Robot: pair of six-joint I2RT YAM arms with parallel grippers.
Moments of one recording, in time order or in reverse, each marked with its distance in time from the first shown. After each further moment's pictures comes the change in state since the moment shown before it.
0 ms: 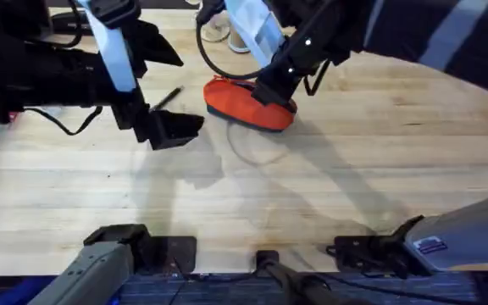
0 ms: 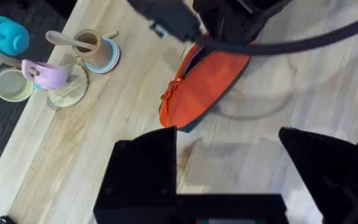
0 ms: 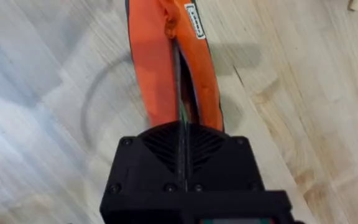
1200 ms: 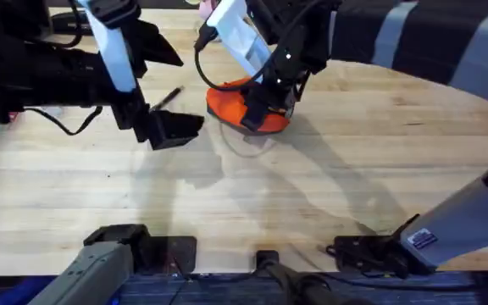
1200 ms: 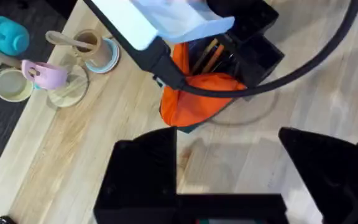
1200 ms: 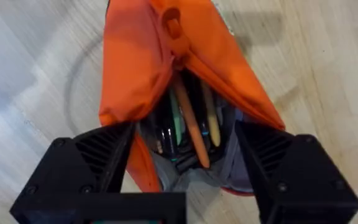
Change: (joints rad) left arm 0.000 0.000 0.000 0.000 0.000 0.000; right arm -0.005 0.132 0.001 0.037 0.010 -0.022
